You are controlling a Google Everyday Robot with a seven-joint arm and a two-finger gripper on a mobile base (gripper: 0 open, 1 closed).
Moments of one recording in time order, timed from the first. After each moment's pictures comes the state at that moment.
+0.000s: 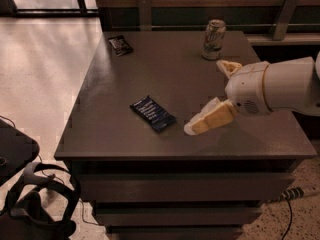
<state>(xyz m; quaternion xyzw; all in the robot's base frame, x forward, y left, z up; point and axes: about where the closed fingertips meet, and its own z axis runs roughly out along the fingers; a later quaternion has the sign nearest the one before) 0.501 -0.102 0.901 -0.49 0.73 0.14 0.45</state>
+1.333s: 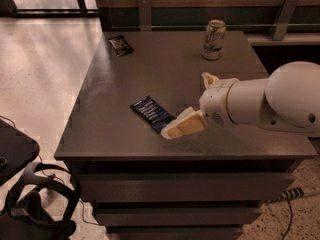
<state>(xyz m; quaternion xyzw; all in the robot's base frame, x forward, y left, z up) 0.520 -0.063 0.858 -0.45 0.75 0.13 0.46</state>
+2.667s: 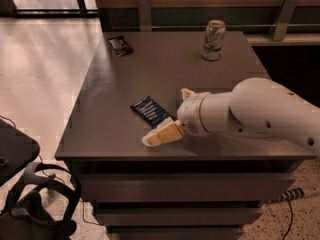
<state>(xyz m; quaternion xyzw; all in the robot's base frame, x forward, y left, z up) 0.526 -0.017 0.806 -0.44 0.77 0.17 0.43</state>
